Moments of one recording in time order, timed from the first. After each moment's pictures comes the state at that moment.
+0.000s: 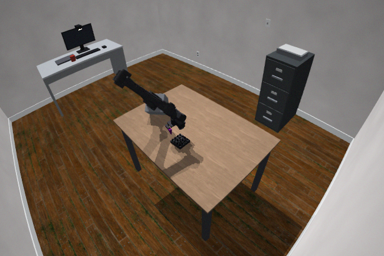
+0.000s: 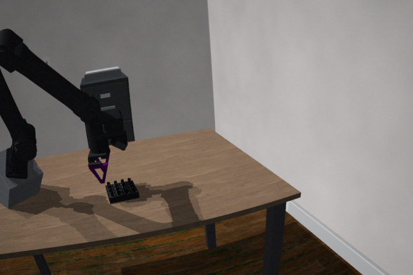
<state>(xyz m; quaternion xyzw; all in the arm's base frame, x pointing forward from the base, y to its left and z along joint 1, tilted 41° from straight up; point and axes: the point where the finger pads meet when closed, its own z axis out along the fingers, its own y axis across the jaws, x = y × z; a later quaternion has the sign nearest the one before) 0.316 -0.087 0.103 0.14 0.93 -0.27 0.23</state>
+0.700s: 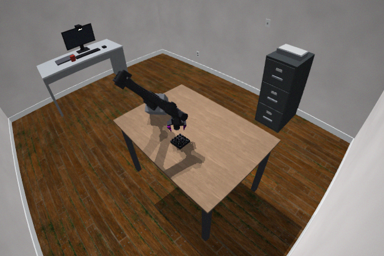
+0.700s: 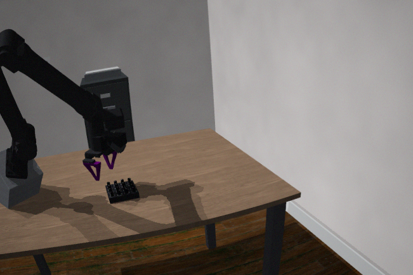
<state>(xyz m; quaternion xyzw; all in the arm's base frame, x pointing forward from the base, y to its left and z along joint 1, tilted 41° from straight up) 0.321 -0.077 0.105 0.36 0.87 -0.20 0.29</state>
